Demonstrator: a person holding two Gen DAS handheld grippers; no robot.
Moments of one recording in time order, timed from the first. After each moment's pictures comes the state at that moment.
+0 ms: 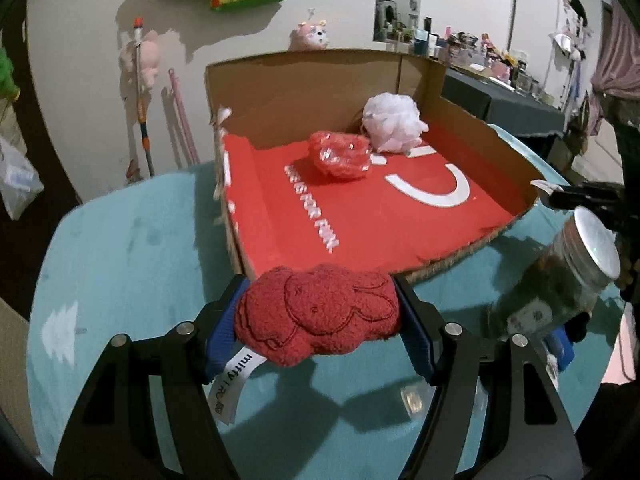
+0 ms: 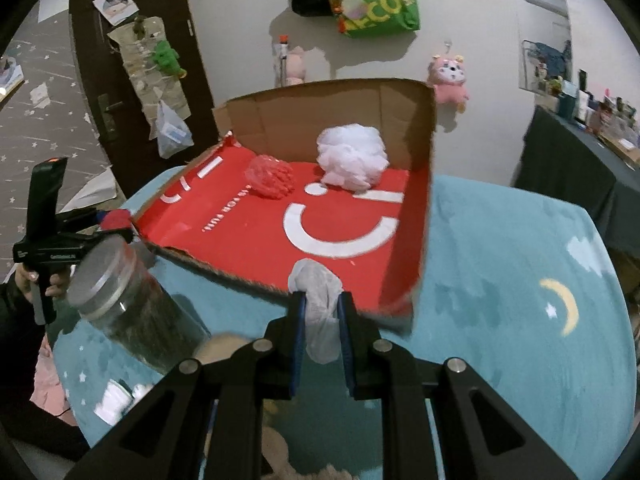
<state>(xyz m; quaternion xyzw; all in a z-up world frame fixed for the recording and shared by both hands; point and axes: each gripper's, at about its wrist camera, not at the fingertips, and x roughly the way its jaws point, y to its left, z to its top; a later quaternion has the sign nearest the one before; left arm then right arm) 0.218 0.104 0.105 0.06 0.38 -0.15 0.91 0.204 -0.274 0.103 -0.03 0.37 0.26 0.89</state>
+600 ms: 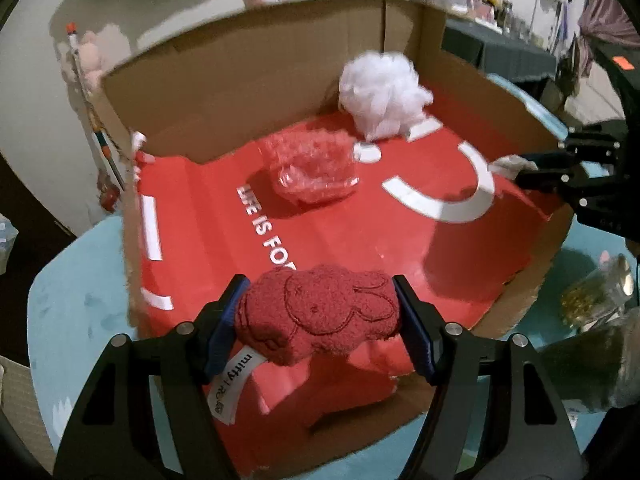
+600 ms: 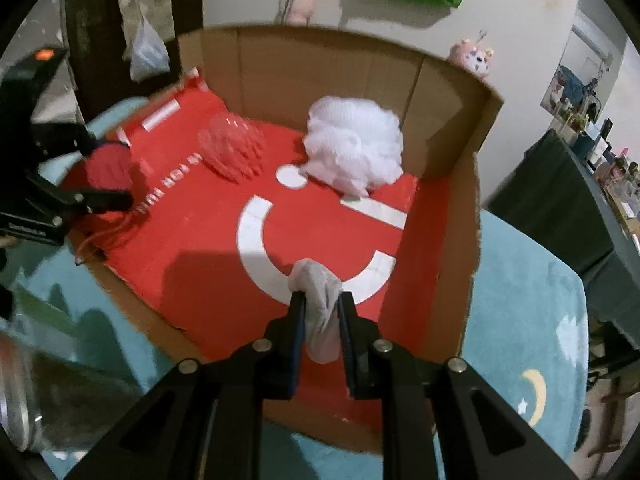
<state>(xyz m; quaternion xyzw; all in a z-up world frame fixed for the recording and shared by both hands) 0.320 0.050 0.088 0.13 0.46 -0.19 0.86 0.296 -0.203 0.085 -0.18 0.45 0.21 0.85</state>
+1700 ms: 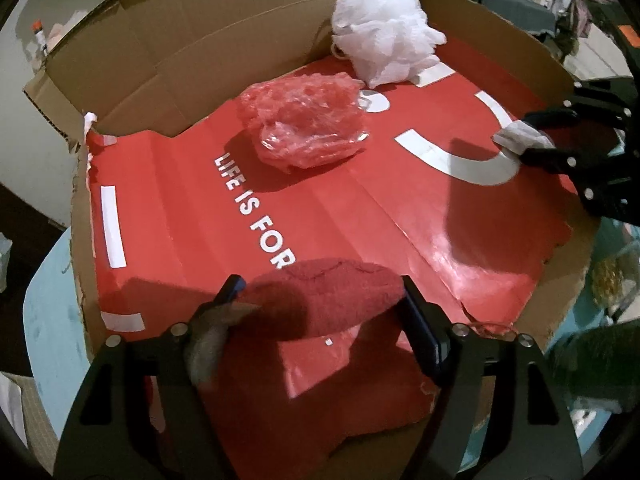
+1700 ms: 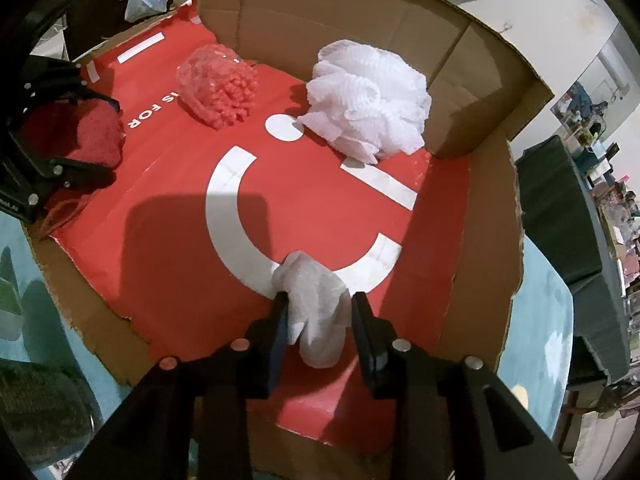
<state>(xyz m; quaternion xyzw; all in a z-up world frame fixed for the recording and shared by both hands) 0.349 0.039 0.053 0.18 0.52 -0.19 0.81 0.315 -0.181 0.048 -0.26 0.49 0.18 0.81</state>
